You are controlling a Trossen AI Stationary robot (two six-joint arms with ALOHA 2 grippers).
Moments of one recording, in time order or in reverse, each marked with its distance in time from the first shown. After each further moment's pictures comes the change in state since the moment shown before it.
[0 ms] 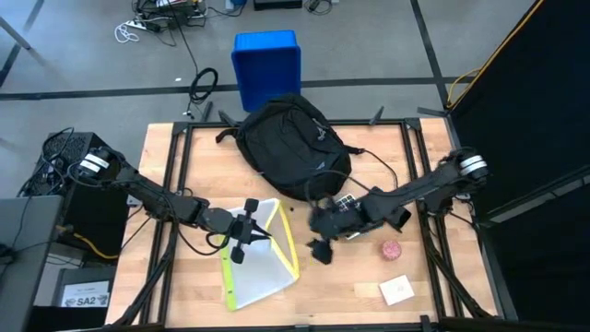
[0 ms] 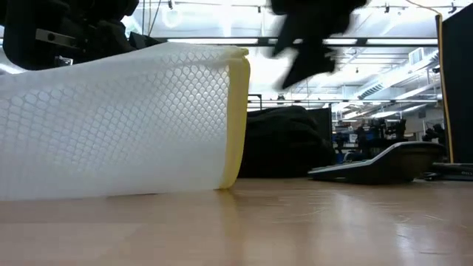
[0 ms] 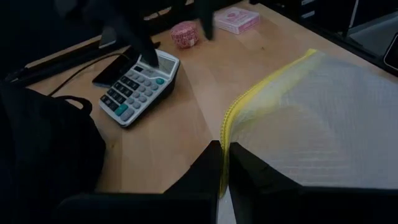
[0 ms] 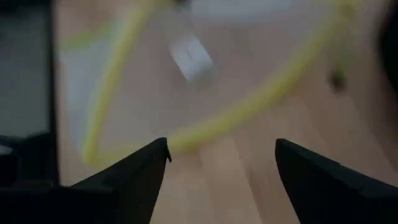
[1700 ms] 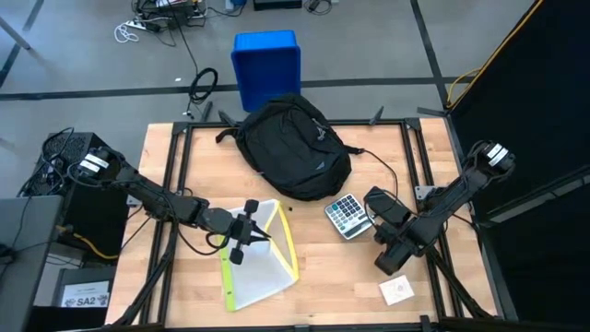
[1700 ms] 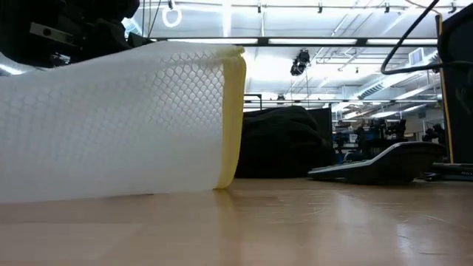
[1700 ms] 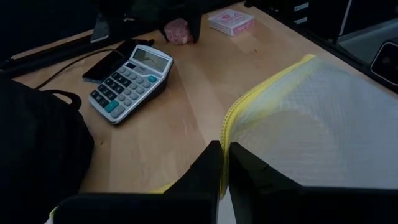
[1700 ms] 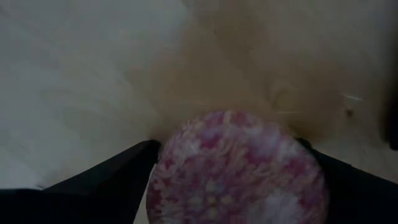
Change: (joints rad) left arm 0.000 0.000 0.000 -0.001 0.031 -0.047; right arm 0.405 -0.221 -0.601 -0.153 -0.197 0.828
